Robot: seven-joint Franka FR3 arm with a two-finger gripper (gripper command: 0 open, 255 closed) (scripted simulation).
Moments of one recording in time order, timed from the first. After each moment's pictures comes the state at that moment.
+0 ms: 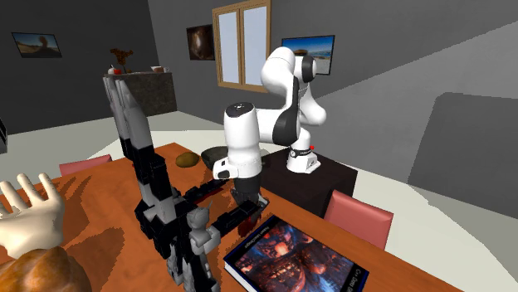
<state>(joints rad) 0.31 0.51 0.23 -1.61 -0.07 2.06 0.26</state>
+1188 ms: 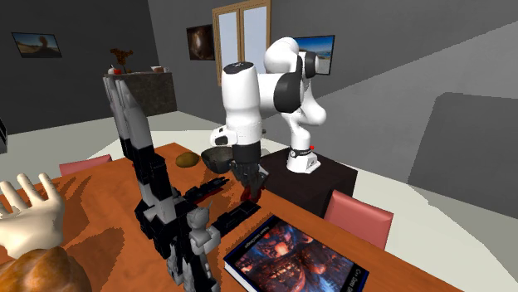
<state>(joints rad) 0.31 0.43 0.24 -1.49 -0.05 1.86 0.26</state>
